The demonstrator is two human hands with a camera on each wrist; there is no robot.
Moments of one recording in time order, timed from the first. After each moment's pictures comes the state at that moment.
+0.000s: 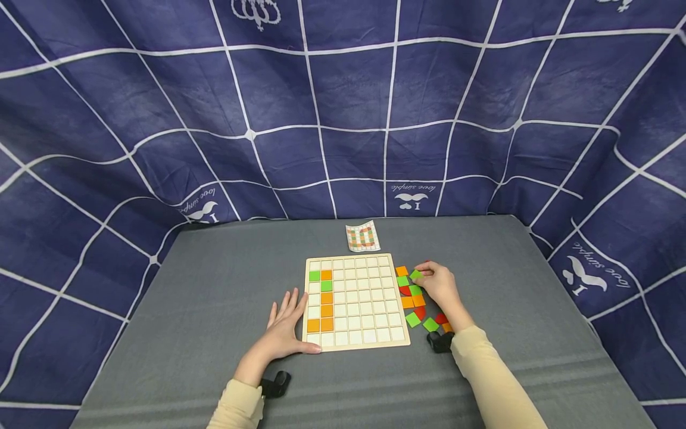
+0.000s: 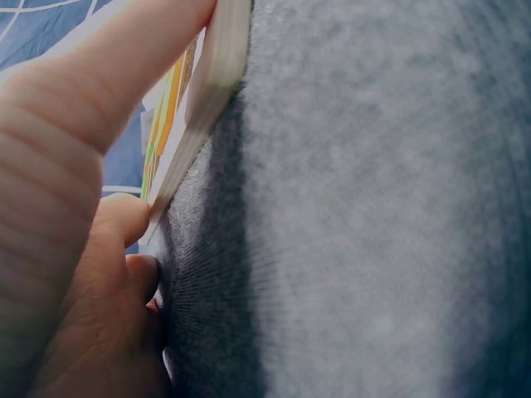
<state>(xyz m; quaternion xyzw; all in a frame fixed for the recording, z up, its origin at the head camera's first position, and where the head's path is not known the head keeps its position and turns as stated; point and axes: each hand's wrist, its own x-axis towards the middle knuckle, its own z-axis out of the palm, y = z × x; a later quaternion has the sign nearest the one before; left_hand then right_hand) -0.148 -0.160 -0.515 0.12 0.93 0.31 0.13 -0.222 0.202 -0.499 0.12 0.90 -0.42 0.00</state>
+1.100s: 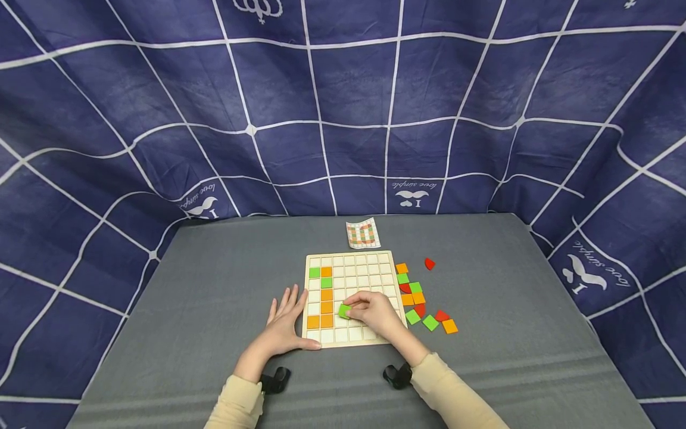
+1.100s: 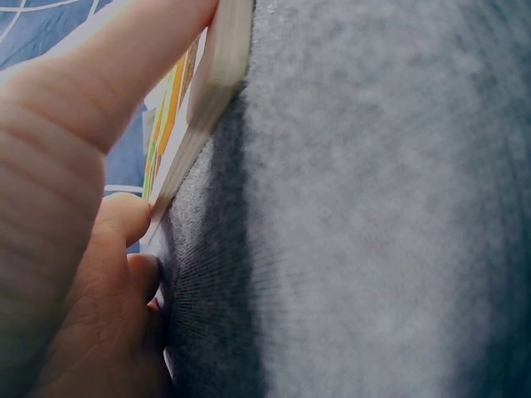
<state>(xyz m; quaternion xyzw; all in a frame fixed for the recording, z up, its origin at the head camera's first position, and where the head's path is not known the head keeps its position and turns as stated) -0.149 -0.160 -0.514 0.11 0.94 0.31 0.13 -0.169 0.085 -0.504 -0.09 0.83 -0.54 0.11</state>
